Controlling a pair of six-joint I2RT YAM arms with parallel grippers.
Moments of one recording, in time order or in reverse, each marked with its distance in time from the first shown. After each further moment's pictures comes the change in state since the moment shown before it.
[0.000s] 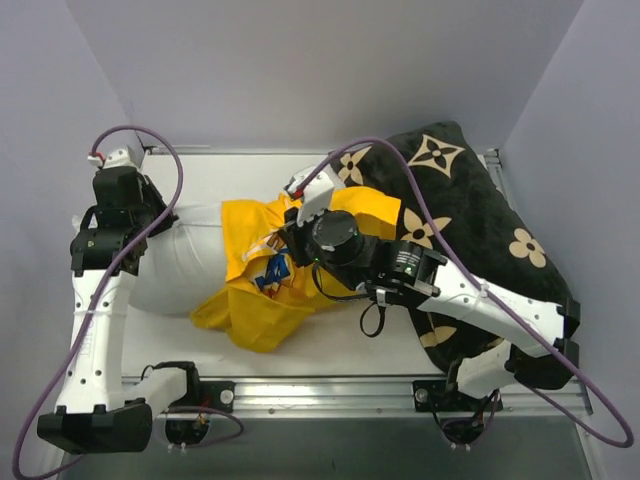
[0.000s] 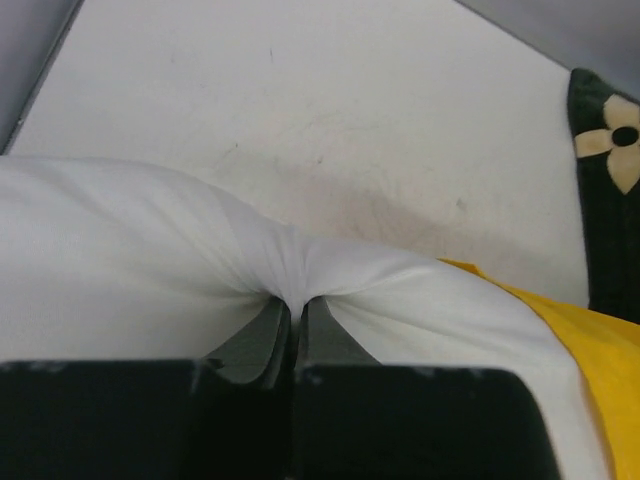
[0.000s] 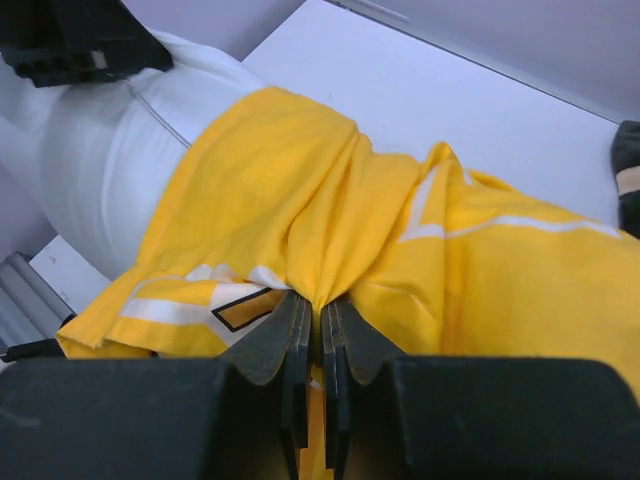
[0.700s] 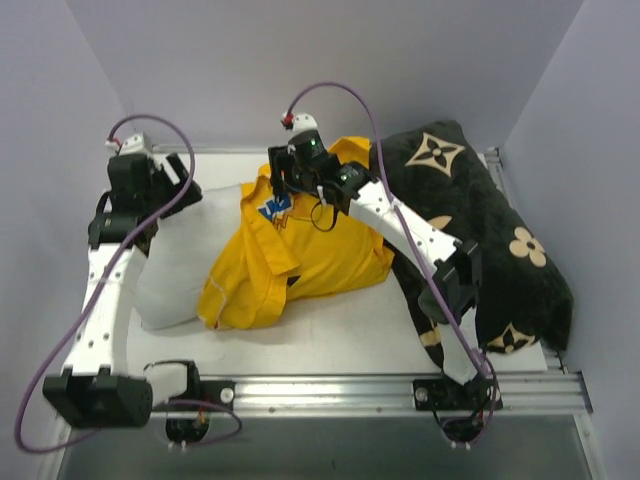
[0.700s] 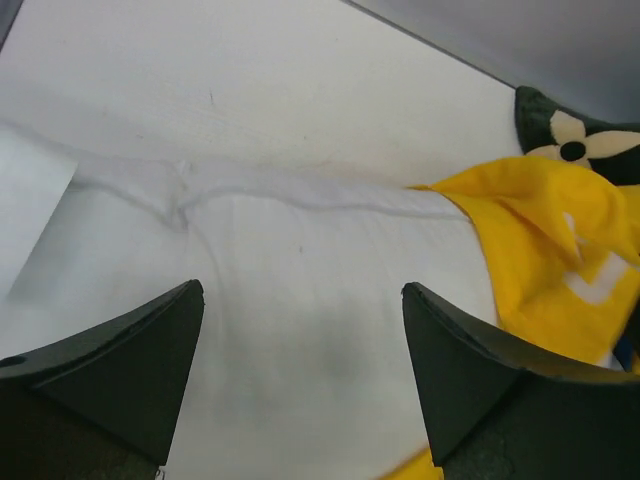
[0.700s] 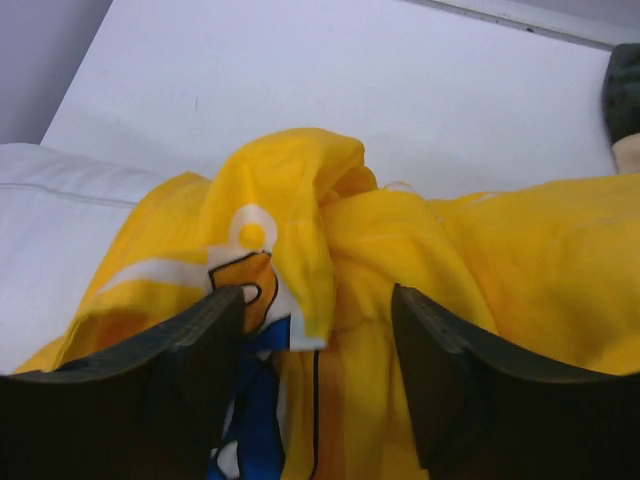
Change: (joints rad) left arm -0.002 0.170 -0.051 0.211 0.100 0.017; right arm -0.446 0.626 0.480 -0.070 -0.334 0.071
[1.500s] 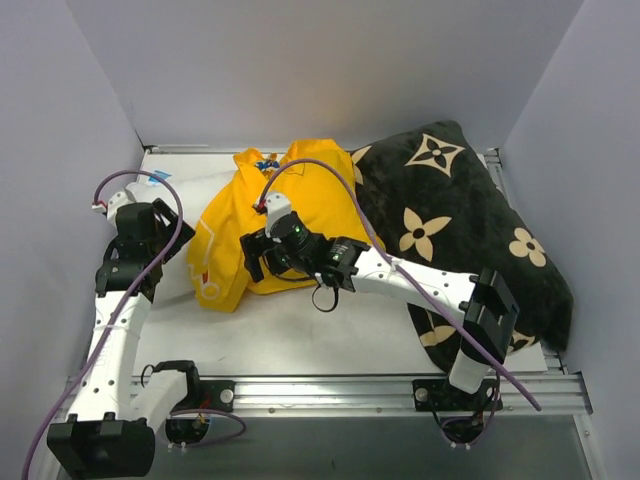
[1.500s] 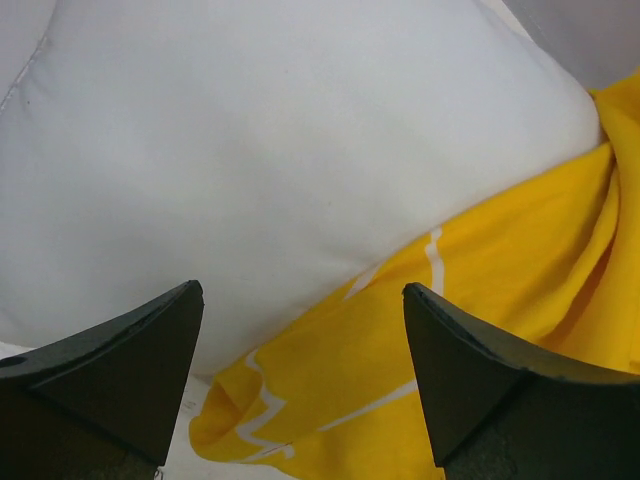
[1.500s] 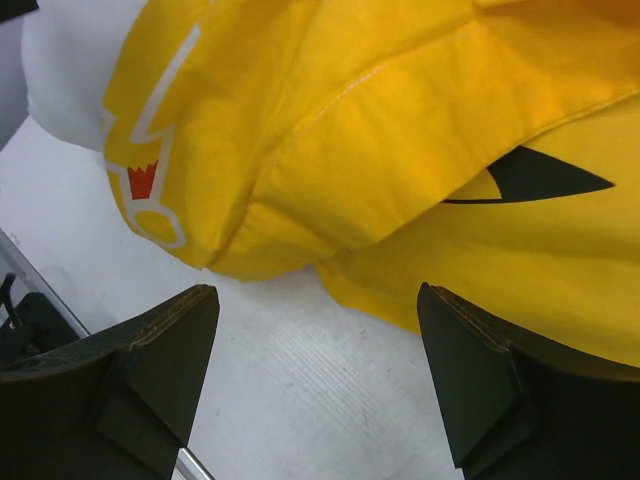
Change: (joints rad) left arm 0.014 -0.273 -0.346 -0.002 -0.182 -0.254; right arm 0.280 -0.314 -0.589 0.267 0.001 0.028
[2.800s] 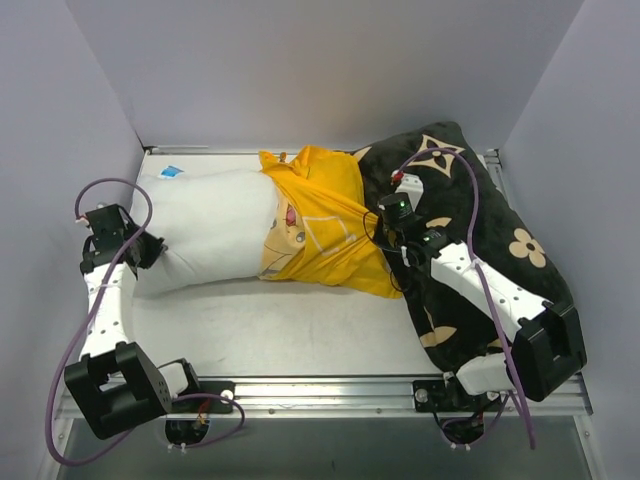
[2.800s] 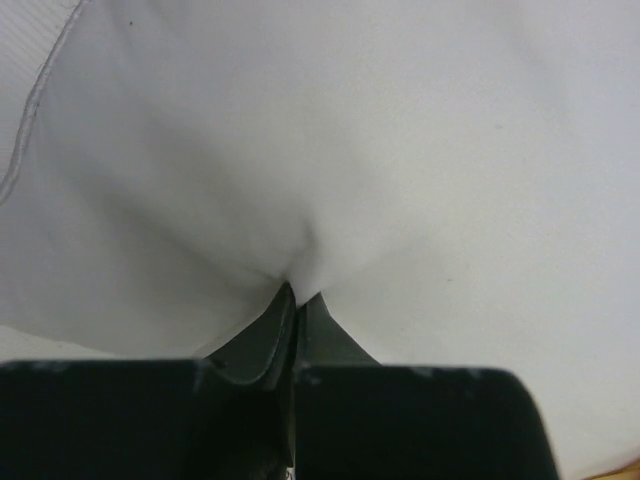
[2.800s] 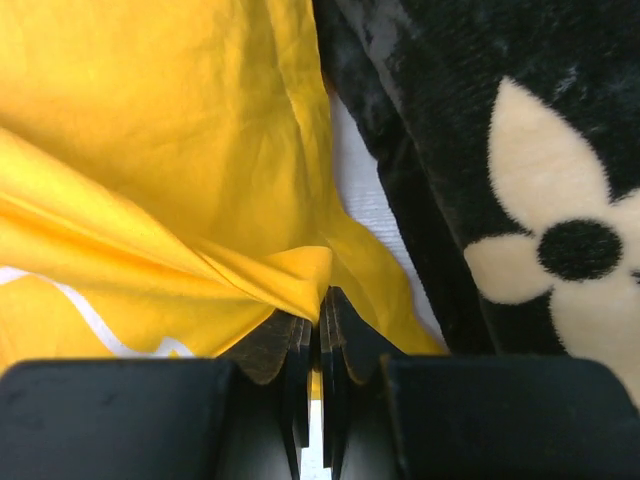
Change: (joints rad) left arm 0.349 0.234 -0.064 0.115 0.336 -0.014; right arm -0.523 -0.333 -0.422 -0.066 0.169 0.170
